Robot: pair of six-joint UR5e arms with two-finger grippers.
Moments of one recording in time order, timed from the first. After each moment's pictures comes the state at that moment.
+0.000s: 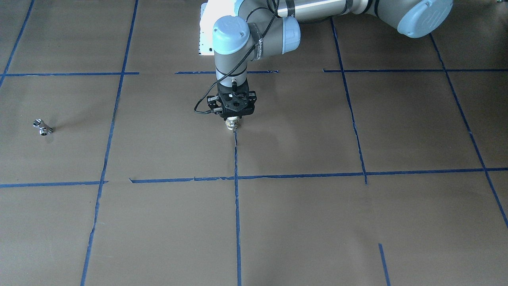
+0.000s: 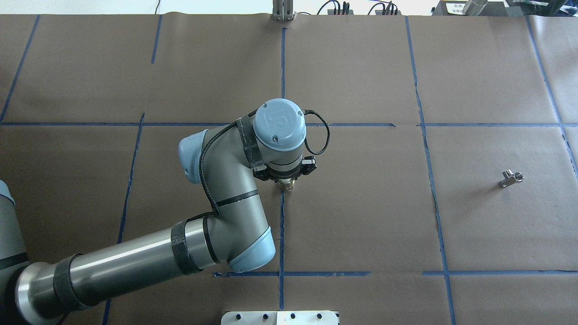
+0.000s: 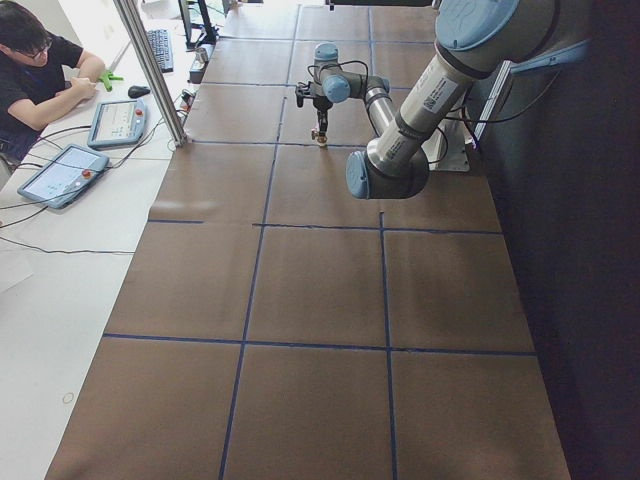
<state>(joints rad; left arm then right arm) -0.46 -2.48 -1.46 -1.57 -1.83 -1.39 1.54 -1.79 1.66 -1.35 2.40 -0.03</state>
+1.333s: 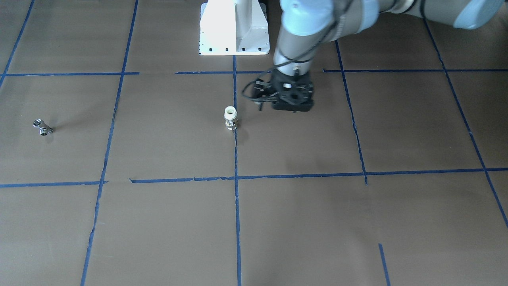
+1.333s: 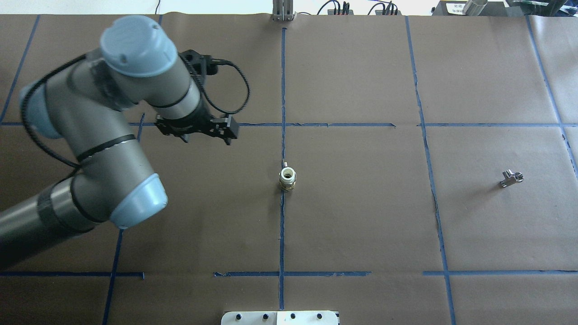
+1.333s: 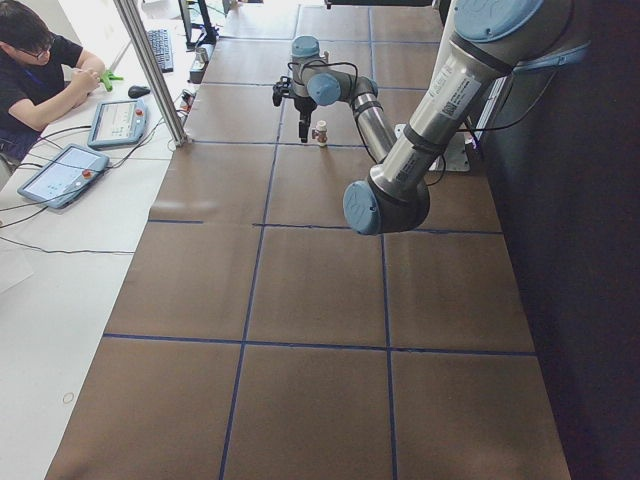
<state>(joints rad) -0.73 -2.16 -1.88 -1.43 -2.04 -0.92 1.53 -1.77 1.68 -1.35 2.40 -0.04</state>
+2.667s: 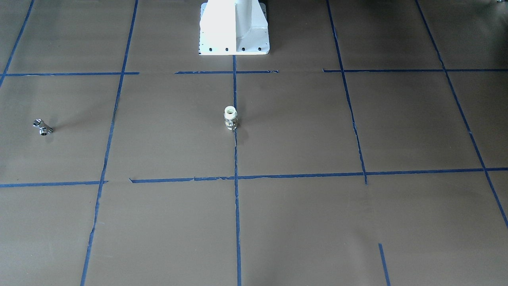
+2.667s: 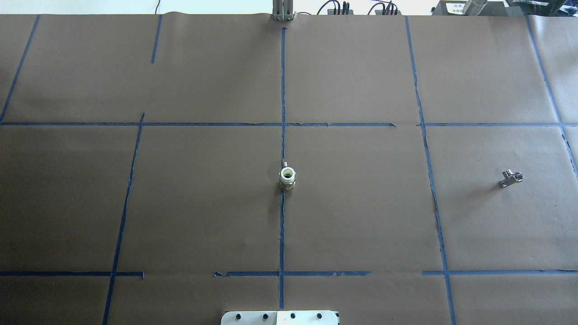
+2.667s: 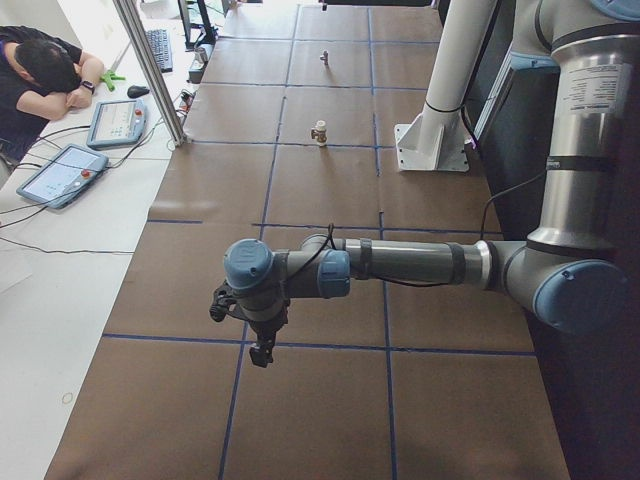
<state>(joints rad) -1.60 -1.56 -1.58 -1.51 -2.32 0.26 1.47 -1.77 1.75 -1.26 2.39 0.04</state>
